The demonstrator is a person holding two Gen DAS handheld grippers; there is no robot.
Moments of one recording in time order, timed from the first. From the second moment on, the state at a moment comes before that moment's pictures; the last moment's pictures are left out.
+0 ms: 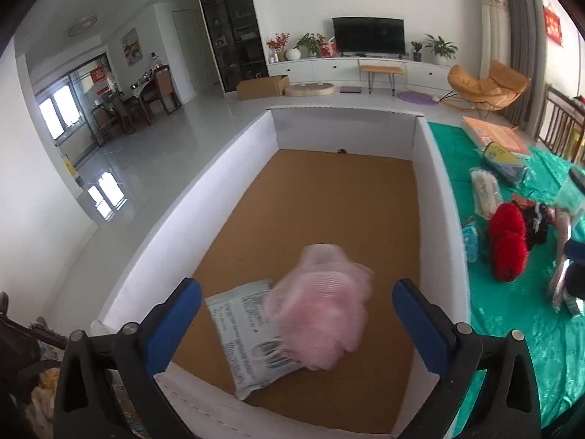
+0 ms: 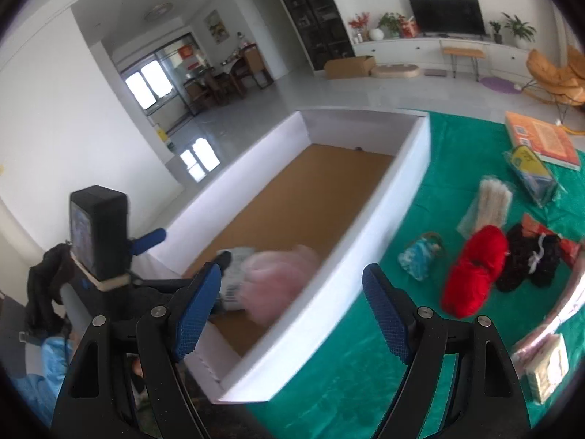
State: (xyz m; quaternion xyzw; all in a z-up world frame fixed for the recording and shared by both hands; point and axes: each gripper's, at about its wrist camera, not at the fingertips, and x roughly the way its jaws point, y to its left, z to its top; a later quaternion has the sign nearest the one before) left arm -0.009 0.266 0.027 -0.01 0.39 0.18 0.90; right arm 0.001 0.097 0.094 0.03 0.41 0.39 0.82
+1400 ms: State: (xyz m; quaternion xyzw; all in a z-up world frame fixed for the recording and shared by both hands) left arm 0.007 0.029 -0.073 0.05 0.48 -0.10 0.87; right arm 0.090 -0.235 -0.016 0.30 0.34 0.02 0.89
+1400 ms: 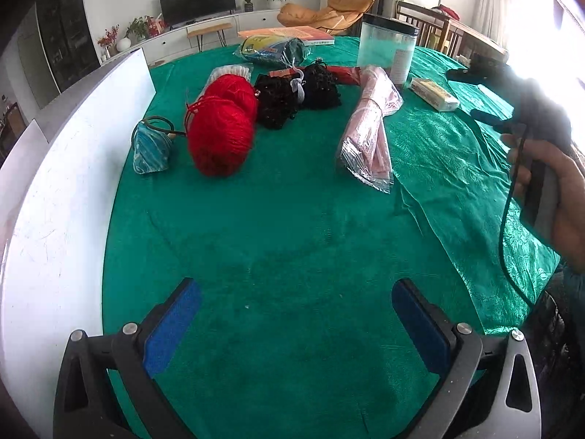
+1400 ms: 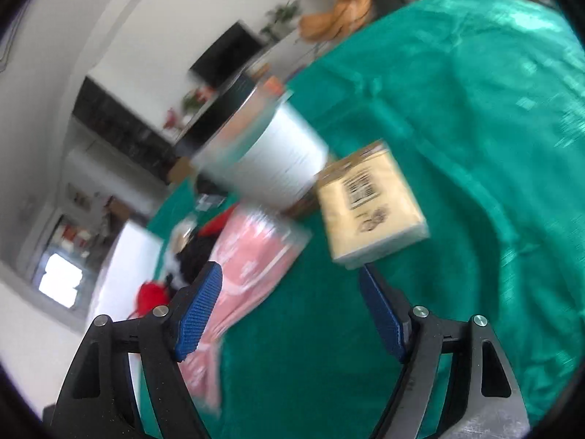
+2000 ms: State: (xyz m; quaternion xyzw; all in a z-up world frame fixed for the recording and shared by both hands) left arm 0.046 0.005 -0.101 0.08 0.45 -0.16 0.87; right arm 0.038 -0.224 -0.040 0.11 0.43 -0.09 0.89
